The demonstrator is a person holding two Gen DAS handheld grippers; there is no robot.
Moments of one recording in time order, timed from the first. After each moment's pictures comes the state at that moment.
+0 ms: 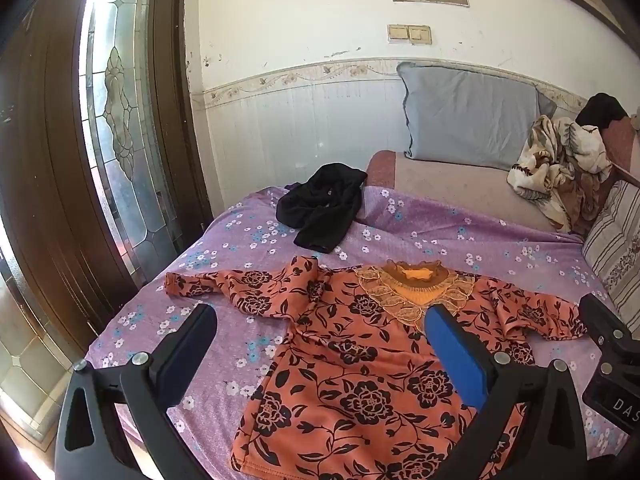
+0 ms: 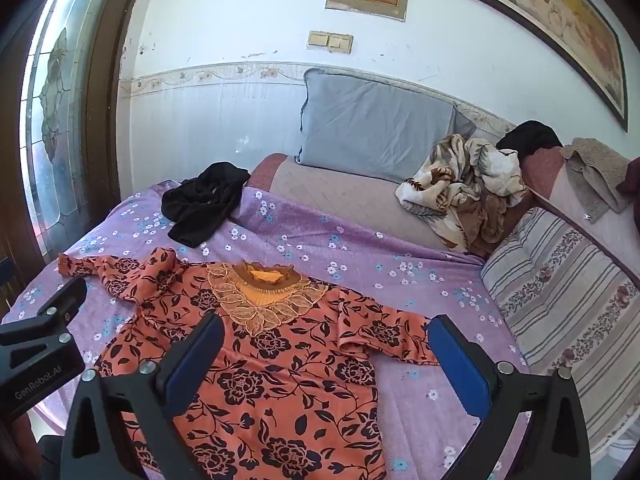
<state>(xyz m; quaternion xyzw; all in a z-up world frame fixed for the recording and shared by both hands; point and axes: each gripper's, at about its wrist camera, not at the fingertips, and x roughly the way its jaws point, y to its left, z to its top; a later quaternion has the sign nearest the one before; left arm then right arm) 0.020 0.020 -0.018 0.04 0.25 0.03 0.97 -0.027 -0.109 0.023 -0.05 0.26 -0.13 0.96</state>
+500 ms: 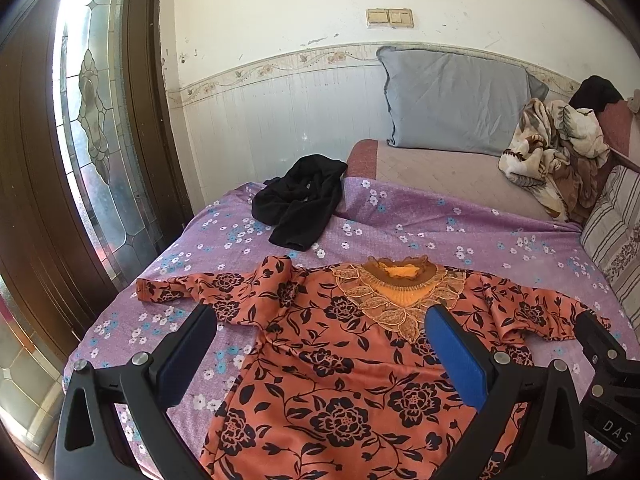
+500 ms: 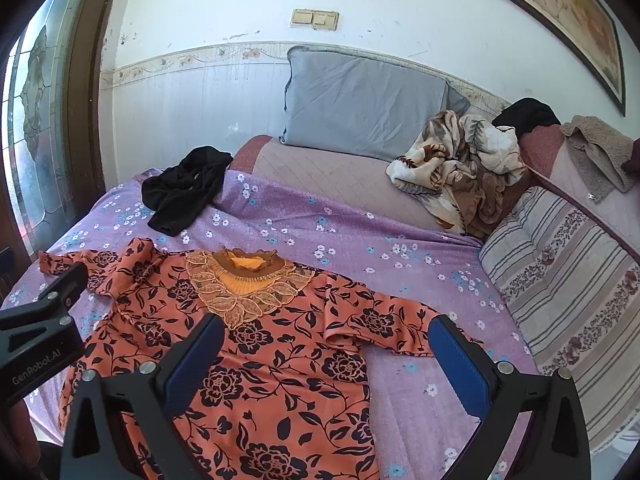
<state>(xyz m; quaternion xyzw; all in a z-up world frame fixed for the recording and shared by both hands) 0.066 -0.018 -0.040 0.05 0.26 0.01 0.96 0.007 -0.146 -0.011 -0.04 0.28 -0.15 0.95</state>
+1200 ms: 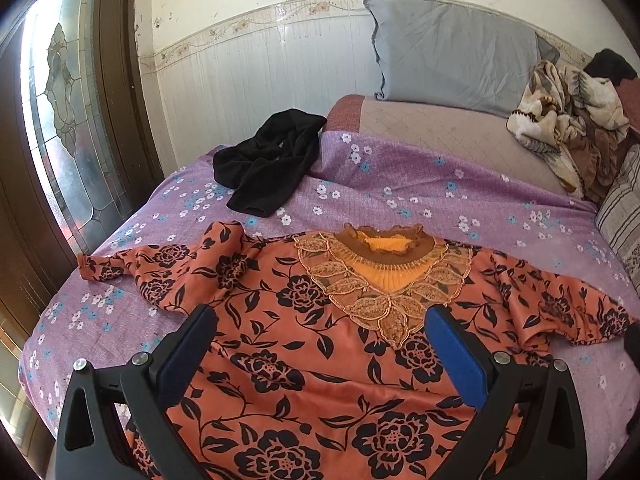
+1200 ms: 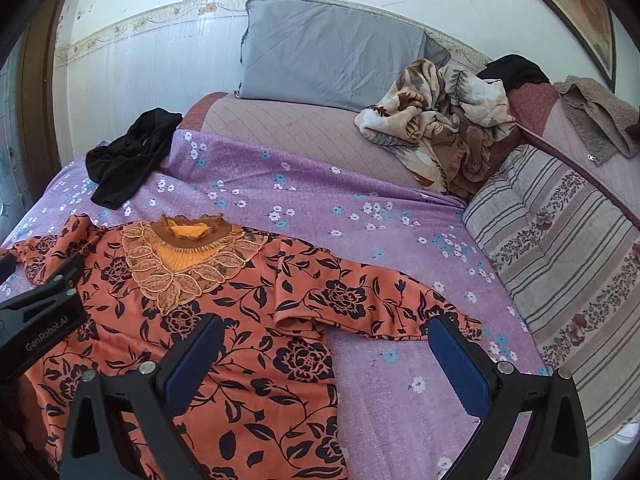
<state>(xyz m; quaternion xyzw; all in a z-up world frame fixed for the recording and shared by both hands) 0.158 -0.067 -0.131 0.05 0.31 0.00 0.95 0.062 -0.207 -0.074 -0.02 0.34 -0.21 0.92</state>
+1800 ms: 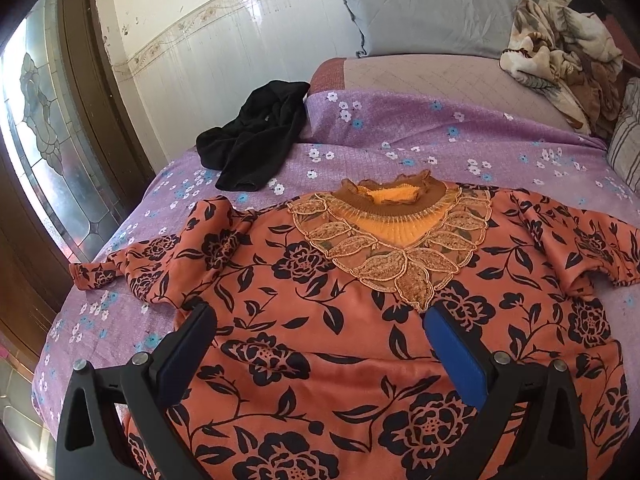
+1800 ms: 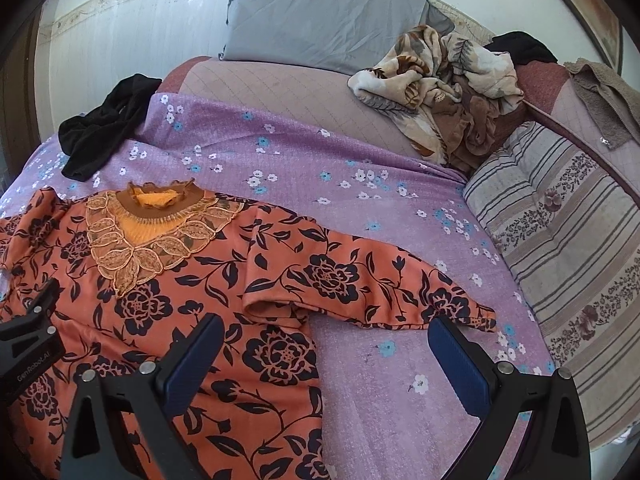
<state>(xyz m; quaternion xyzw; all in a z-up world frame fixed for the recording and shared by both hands) 0.176 -0.075 -0.180 0.12 0.35 0.00 0.93 0.097 -0.241 -0.126 0.01 0.37 -0.19 0.91</state>
